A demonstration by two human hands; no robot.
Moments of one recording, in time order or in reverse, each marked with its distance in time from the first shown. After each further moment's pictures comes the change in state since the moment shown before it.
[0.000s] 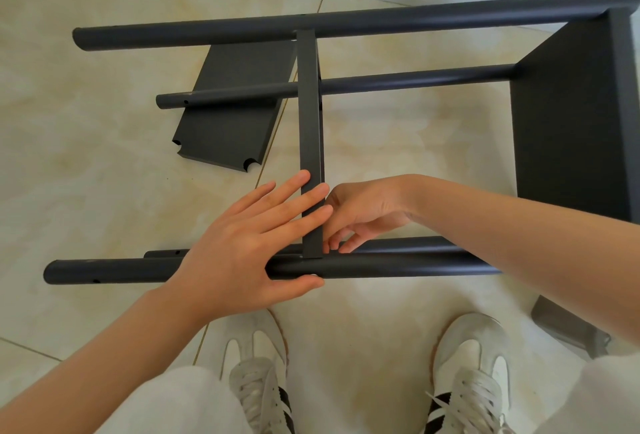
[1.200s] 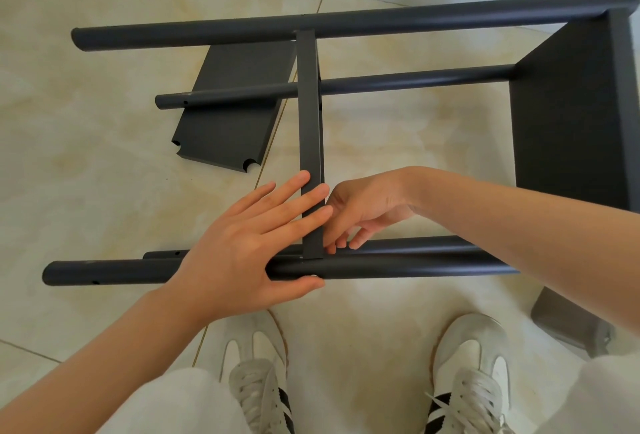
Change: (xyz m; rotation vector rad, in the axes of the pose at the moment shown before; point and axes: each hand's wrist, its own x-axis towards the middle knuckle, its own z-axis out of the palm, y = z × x) left_hand 0.000 -0.001 0.001 0.008 -0.005 0.003; right_hand -0.004 -0.005 -0.005 -0.143 -0.013 0.039
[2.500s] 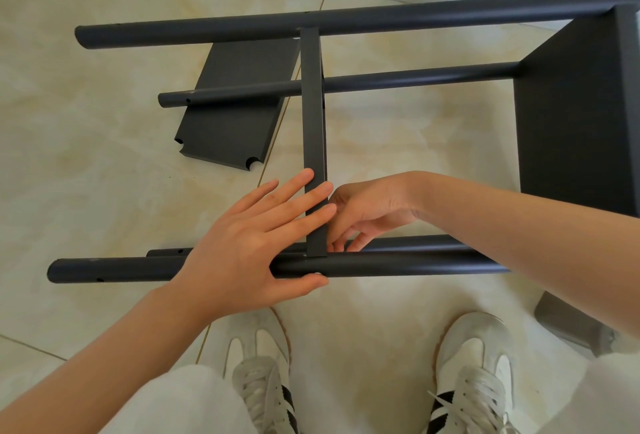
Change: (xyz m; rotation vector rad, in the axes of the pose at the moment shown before) left_hand 0.000 0.001 0.000 0.008 0.012 0.003; right_hand -0.003 -0.001 0.007 0.056 -0.003 -0.033
